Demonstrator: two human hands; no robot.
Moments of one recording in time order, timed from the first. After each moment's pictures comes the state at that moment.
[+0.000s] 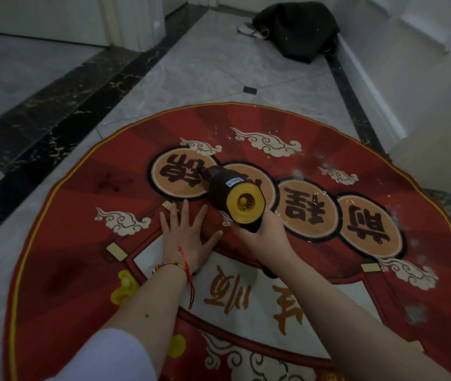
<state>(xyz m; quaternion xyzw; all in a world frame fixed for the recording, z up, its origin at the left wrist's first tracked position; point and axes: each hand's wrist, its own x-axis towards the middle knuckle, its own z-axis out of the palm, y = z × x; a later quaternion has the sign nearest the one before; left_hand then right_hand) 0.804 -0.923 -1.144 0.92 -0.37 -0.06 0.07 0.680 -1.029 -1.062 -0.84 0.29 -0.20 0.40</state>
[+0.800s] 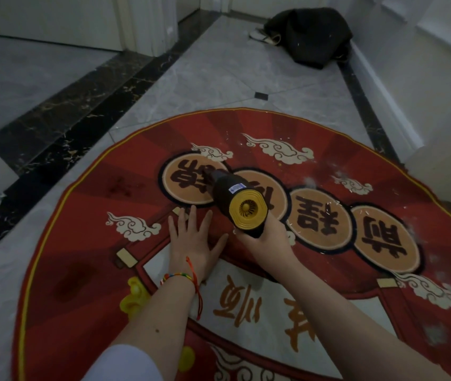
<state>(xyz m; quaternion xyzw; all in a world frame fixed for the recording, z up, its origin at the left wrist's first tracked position) 0.807 -0.920 -1.144 0.92 -0.36 -0.03 0.12 0.701 -1.029 -1.072 -0.84 0.30 -0.20 0.41</state>
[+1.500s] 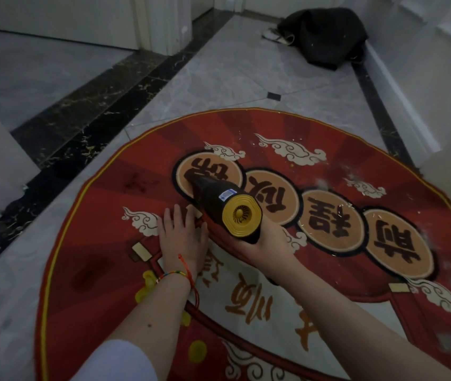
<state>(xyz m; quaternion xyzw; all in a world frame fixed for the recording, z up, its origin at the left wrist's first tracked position) 0.825 -0.895 -1.144 0.96 -0.24 0.01 0.15 0.705 -1.001 -1.055 -0.86 0.20 -0.17 0.43</state>
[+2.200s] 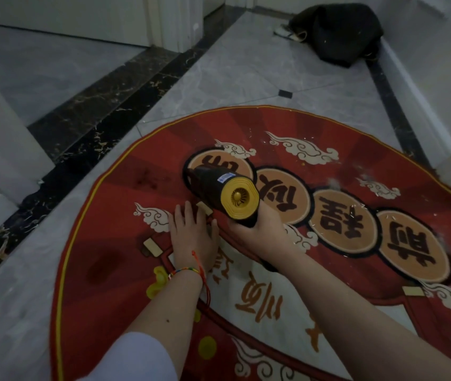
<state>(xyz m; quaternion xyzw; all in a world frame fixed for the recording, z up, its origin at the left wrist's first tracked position) 0.822 -0.894 -1.136 0.96 -0.25 0.00 0.15 0.734 -0.997 -1.051 -0.86 0.21 -0.15 0.44</state>
